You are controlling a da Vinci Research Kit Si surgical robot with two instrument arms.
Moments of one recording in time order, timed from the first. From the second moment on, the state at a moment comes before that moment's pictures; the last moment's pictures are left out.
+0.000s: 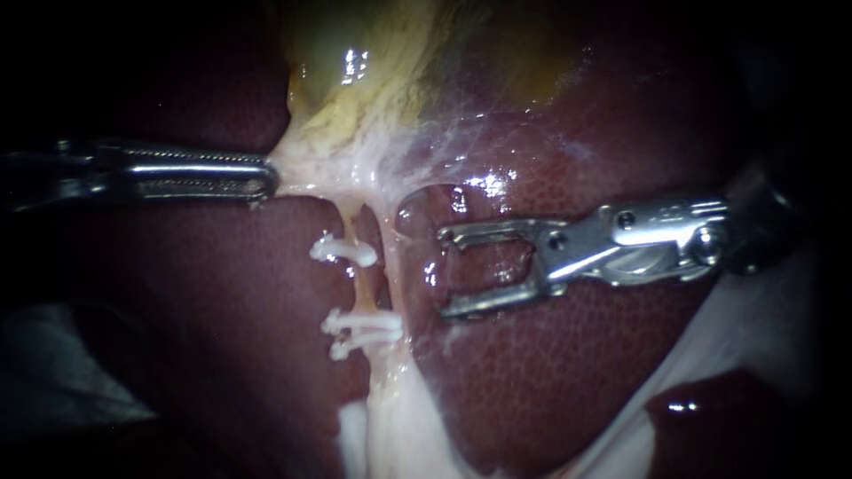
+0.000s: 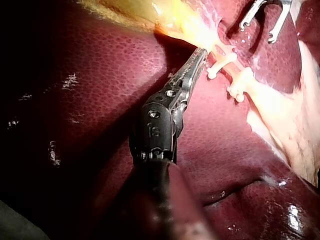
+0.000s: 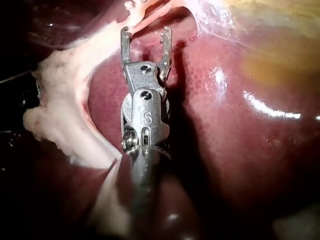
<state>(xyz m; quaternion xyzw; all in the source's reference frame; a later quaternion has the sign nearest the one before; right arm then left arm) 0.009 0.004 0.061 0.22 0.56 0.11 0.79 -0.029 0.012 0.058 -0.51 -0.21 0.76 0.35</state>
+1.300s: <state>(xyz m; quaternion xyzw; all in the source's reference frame) 0.005 0.004 0.058 0.22 0.56 0.09 0.79 -0.033 0.012 0.064 -0.50 -0.21 0.77 0.35</state>
